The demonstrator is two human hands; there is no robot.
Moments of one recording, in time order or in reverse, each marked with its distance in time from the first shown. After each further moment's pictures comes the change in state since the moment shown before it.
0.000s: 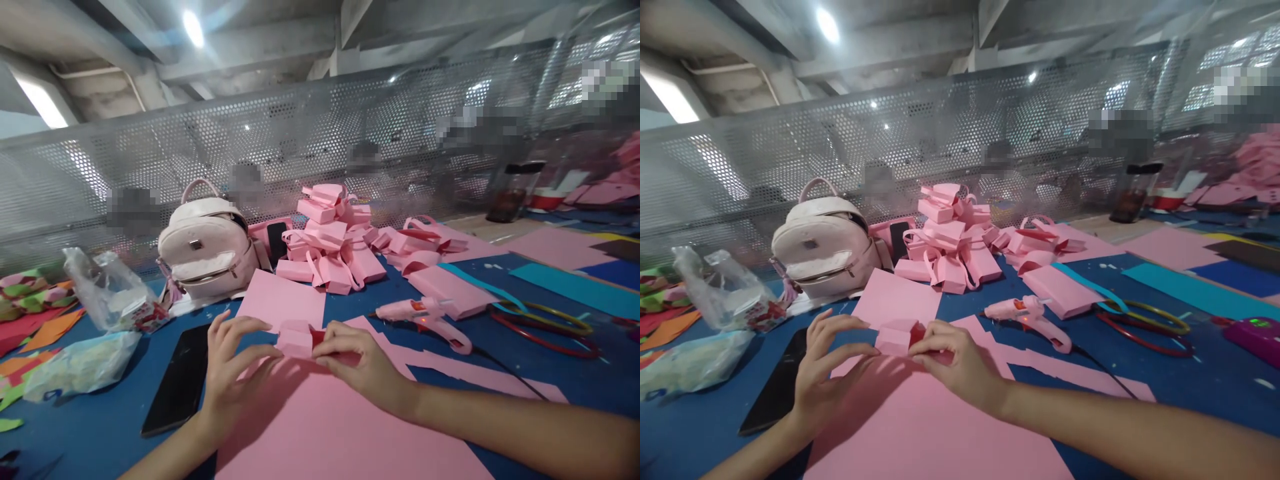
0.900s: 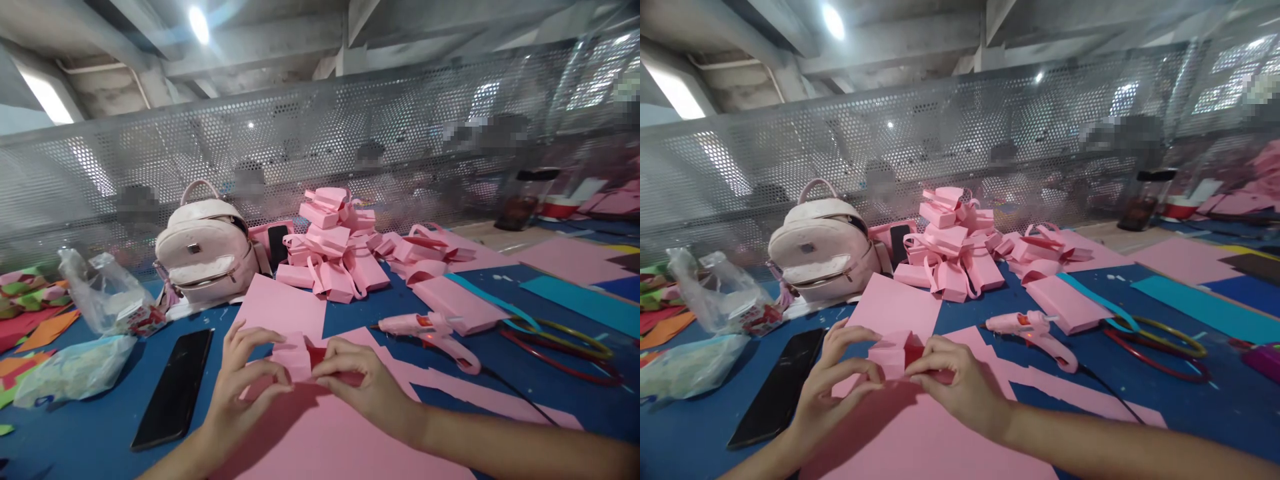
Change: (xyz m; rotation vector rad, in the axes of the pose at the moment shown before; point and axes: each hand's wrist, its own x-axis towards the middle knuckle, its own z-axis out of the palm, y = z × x) left_hand 0.002 0.003 0.006 -0.203 -0.191 -0.062; right_hand -0.001 0.002 -0.004 0.027 -0.050 0.043
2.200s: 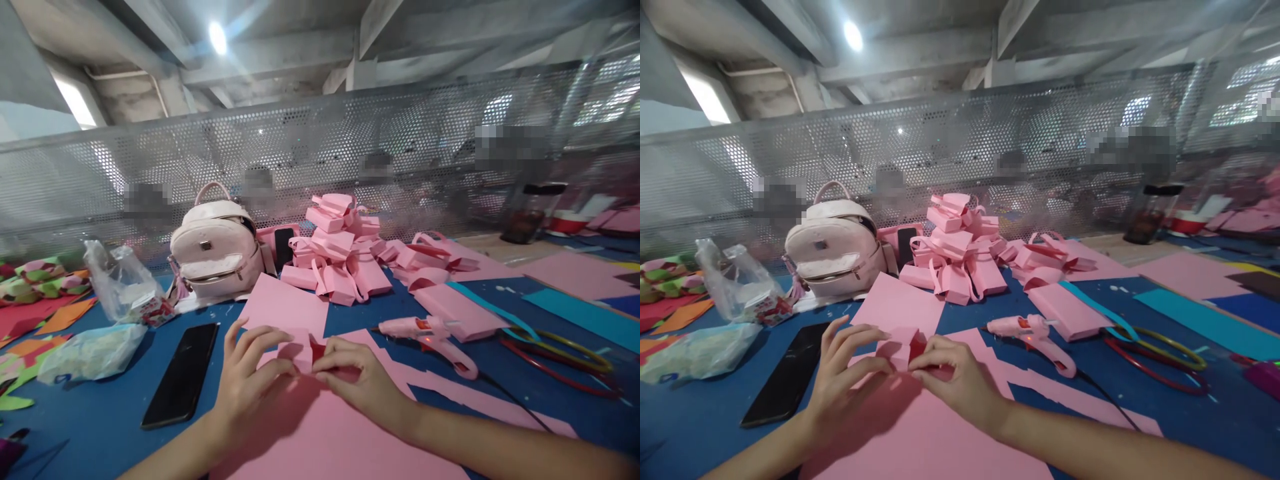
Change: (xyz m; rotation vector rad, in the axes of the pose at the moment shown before) left_hand 0.002 0.011 0.005 0.262 0.118 0.134; right_hand 0.000 -0.001 0.003 -0.019 -0.010 -0.022
